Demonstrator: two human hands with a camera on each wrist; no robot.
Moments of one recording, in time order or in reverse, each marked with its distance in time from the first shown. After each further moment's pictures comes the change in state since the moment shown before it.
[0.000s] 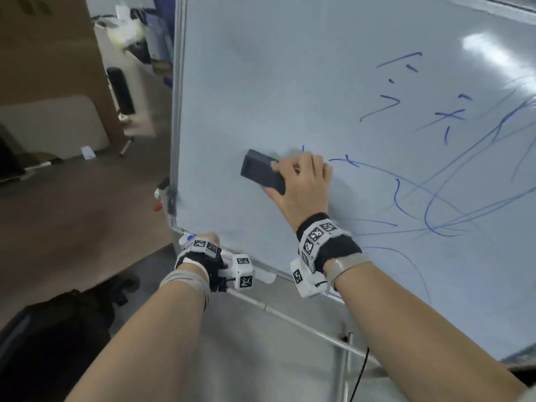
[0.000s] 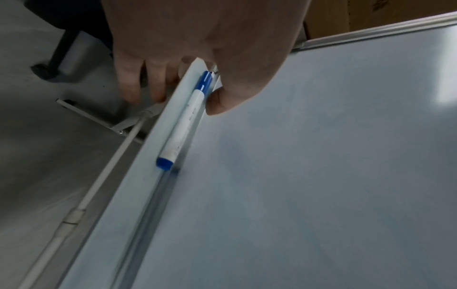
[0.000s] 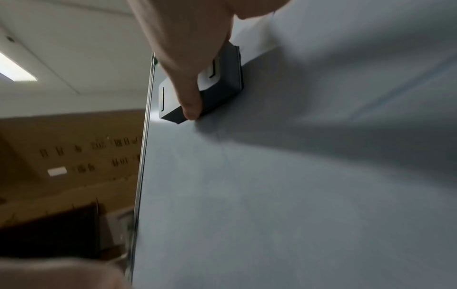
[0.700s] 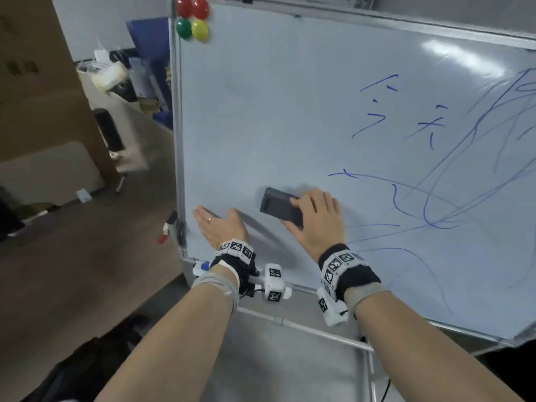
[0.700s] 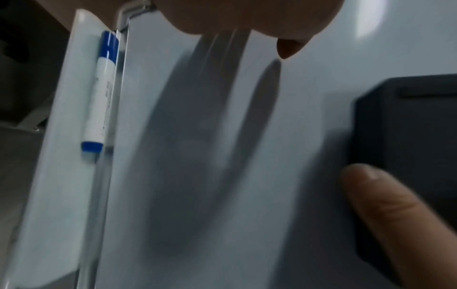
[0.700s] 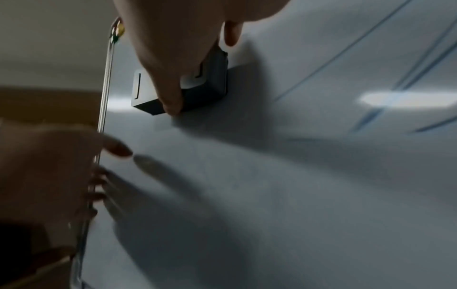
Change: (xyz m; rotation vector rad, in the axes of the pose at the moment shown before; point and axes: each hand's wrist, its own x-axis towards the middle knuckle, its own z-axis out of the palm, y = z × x) left_hand 0.011 0.077 -0.002 -0.416 0.557 0.304; right_hand -0.030 0.007 -0.001 -0.051 -0.057 0.072
